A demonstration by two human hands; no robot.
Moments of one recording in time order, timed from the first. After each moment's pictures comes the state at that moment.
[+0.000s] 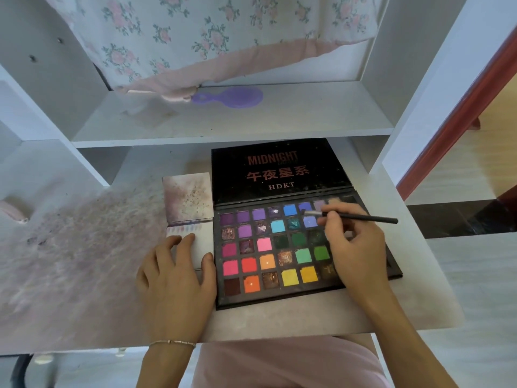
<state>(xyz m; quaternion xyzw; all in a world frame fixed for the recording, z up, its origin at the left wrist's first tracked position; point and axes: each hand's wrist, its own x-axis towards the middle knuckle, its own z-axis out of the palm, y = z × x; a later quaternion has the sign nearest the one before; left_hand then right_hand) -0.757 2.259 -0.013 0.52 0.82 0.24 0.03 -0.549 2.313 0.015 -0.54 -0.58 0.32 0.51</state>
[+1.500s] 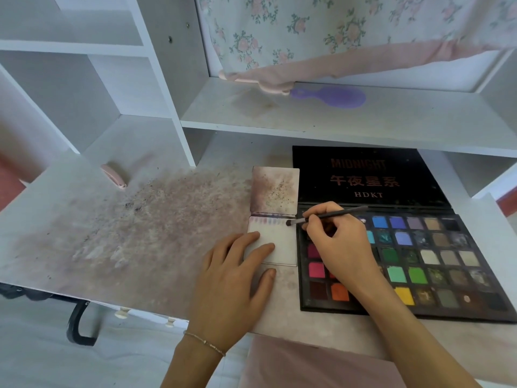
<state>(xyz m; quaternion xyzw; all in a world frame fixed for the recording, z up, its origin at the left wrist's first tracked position) -0.817 2.237 -0.012 0.69 0.70 0.20 0.02 -0.664 2.333 0.008 -0.50 -0.69 0.37 0.38</state>
